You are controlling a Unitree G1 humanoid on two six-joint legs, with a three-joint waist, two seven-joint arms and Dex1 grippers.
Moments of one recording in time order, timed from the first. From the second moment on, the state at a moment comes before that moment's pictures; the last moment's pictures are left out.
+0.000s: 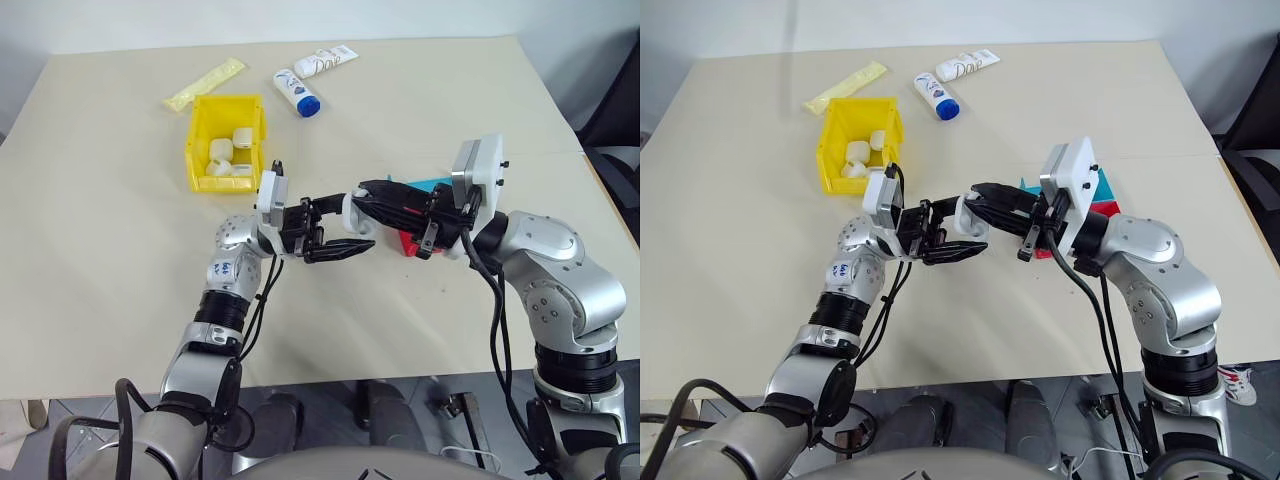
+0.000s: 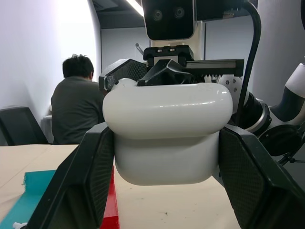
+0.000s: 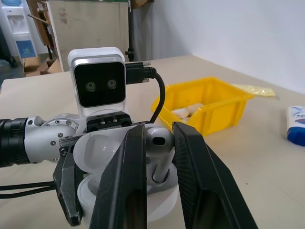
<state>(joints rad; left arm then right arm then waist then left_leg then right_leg) -0.70 0.07 0.01 0.53 -0.51 -0.08 -1.43 -0.41 -0.51 -0.04 -0.45 0.59 0.57 0.81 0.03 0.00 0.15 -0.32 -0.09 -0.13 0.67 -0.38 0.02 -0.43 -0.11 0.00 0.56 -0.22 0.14</state>
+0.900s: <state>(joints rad) -0.72 0.06 0.01 0.60 -0.49 -0.15 -1.44 -0.42 -0.64 -0.02 -0.45 0.58 0.56 0.86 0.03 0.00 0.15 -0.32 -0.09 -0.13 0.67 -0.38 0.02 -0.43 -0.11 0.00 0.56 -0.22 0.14</state>
